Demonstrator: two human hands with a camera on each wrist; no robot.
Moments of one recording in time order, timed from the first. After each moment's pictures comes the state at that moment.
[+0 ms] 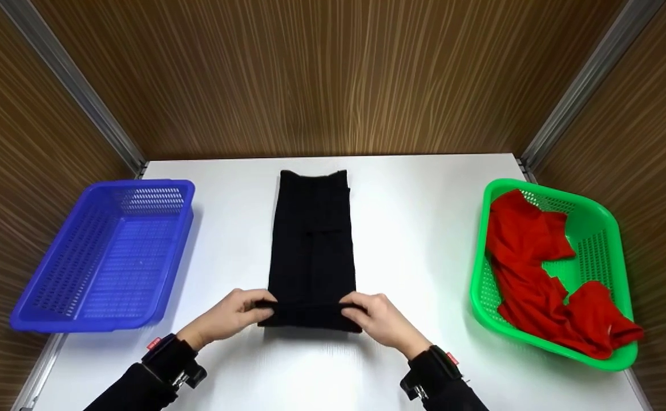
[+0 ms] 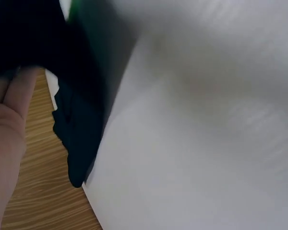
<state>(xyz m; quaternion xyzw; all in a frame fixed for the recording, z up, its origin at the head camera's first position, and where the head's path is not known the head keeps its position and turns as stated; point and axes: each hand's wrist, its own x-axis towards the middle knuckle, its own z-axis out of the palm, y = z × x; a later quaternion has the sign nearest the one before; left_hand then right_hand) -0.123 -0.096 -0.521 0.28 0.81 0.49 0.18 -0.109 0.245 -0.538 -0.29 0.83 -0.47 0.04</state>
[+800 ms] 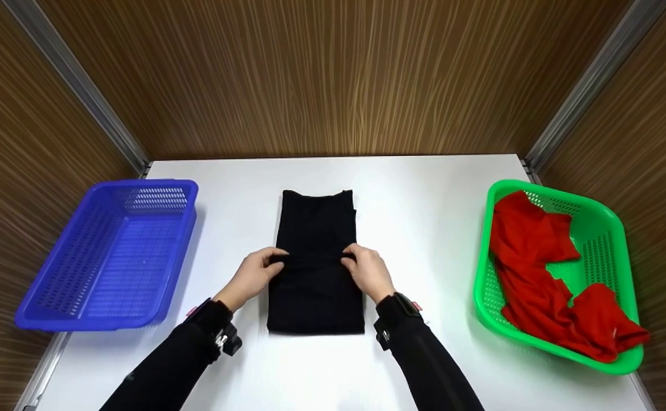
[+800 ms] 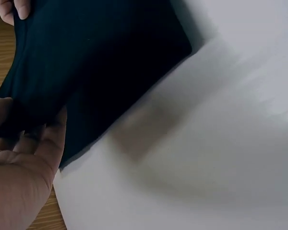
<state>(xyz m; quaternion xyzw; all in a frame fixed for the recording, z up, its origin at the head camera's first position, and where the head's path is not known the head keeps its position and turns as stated) -0.190 -0.063 -0.543 0.07 0.86 0.50 0.08 -0.199 0.212 -0.555 -0.11 0.92 -0.38 -0.02</state>
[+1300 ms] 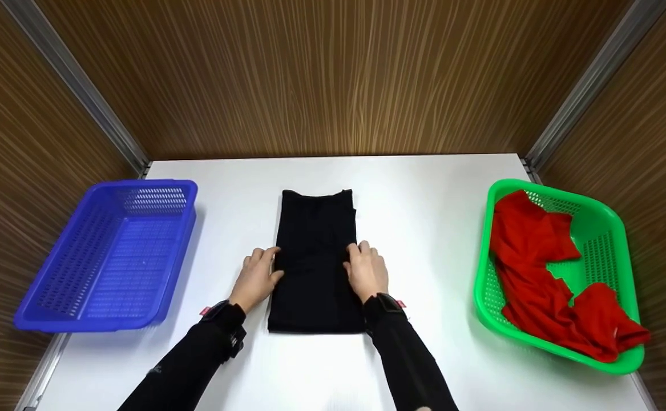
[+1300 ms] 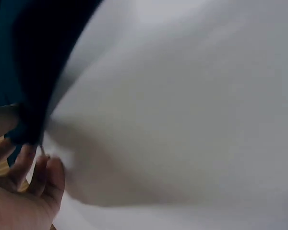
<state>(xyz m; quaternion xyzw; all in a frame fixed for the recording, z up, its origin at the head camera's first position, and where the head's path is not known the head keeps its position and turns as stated) -0.191 -0.059 -0.578 0.06 0.96 0.27 0.00 -0.203 0.203 -0.589 -0.12 0.96 -0.23 -0.13</state>
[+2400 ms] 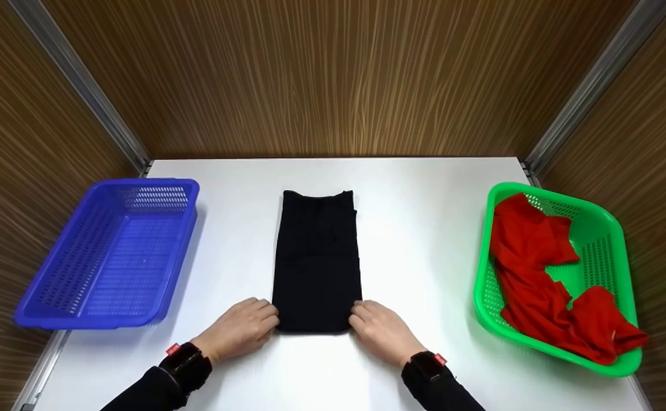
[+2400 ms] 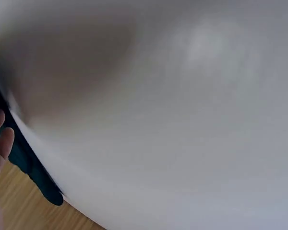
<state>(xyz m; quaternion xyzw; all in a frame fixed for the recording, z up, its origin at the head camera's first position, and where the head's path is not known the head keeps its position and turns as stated) -0.114 -0.101 -0.581 0.47 0.86 -0.01 -0.19 -0.111 0.249 -0.599 -0.46 0.84 -0.16 -0.22</state>
